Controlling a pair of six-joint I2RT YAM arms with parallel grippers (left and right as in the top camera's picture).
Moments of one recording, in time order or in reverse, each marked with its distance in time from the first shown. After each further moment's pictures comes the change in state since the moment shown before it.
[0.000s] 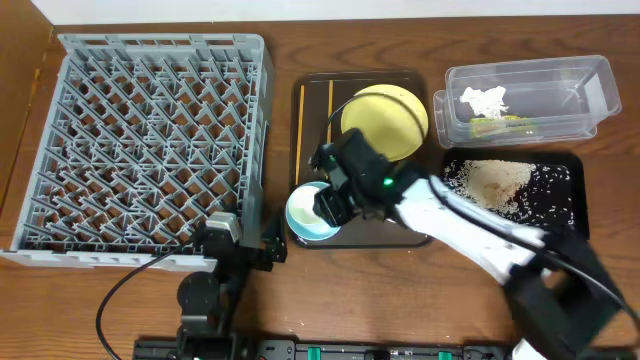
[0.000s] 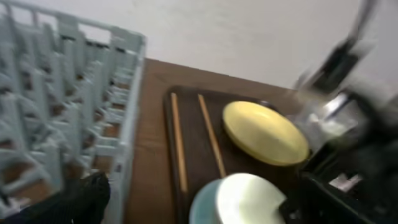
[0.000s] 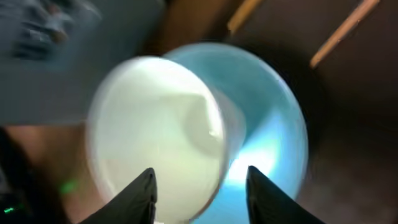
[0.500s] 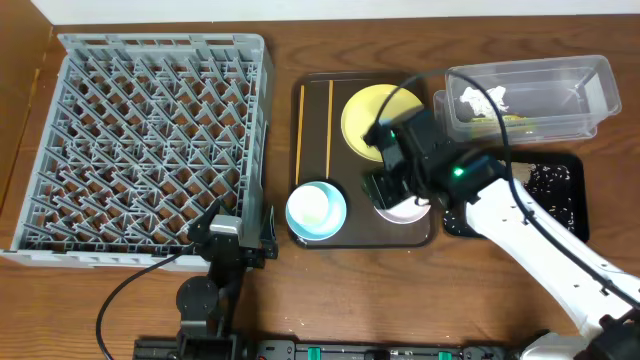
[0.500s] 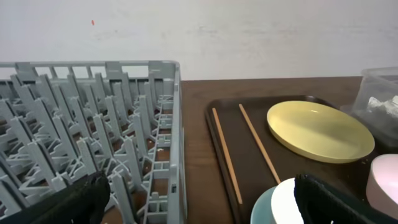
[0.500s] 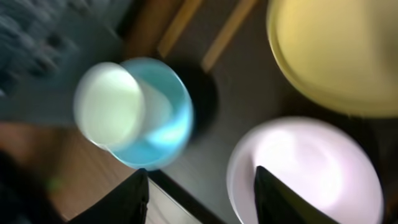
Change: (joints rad) left arm 0.000 -0.048 -0.016 0.024 -0.134 0.290; right arm -0.168 -0.281 -0.023 -0.192 0.068 -0.100
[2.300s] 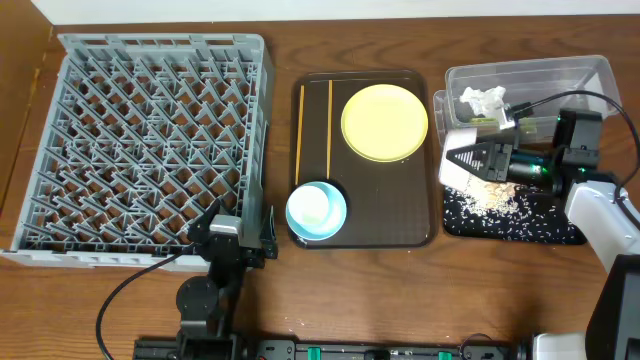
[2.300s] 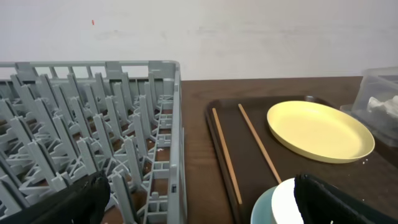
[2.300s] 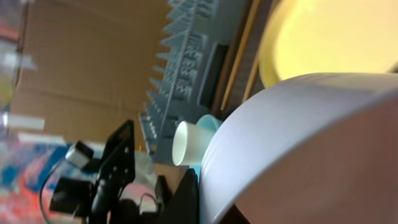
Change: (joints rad) left arm 0.000 0.000 0.000 0.000 -0.001 0.000; right arm -0.729 0.042 -0.367 0.502 -0.999 0.145
